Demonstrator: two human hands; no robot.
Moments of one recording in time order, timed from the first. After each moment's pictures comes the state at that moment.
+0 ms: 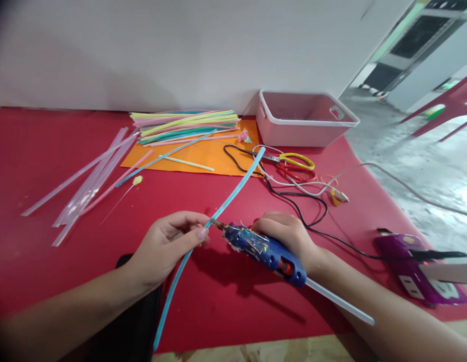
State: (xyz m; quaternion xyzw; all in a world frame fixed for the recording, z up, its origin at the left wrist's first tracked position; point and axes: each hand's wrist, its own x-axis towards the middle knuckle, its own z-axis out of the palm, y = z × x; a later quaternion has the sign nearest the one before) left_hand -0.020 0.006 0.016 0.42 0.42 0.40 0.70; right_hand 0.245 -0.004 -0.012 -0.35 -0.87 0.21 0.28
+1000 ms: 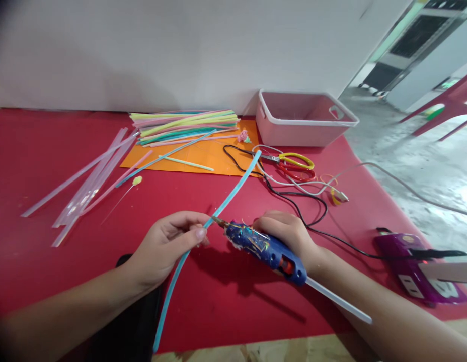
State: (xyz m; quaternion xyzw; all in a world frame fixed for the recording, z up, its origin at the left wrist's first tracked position) left_hand -0.021 0.006 0.014 0.43 0.41 0.38 0.71; right_hand 0.245 -0.004 -0.011 -0.34 -0.86 0.21 0.30
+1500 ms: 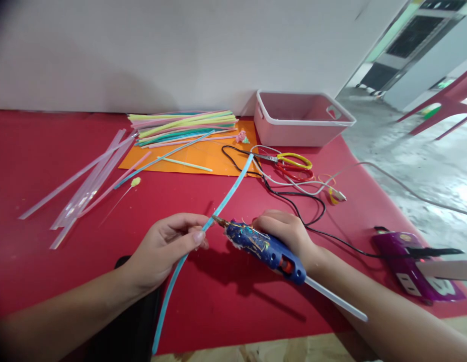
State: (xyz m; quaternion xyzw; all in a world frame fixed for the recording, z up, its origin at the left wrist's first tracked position) left_hand -0.024 0.006 0.011 0.45 0.38 0.38 0.71; right_hand 0.244 -0.003 -0.011 -0.35 -0.86 0.20 0.31
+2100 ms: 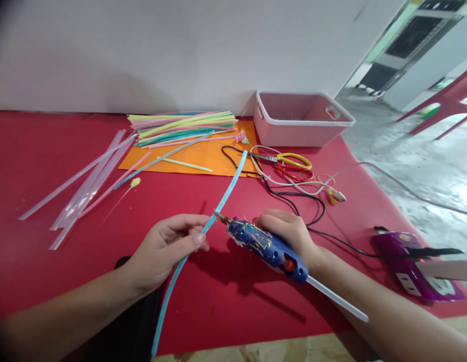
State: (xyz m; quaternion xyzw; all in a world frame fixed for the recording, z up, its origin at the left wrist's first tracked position) left_hand -0.024 0.006 0.010 0.45 0.38 0.37 0.72; right_hand 0.245 -0.006 -0.011 -0.37 -0.86 0.18 0.32
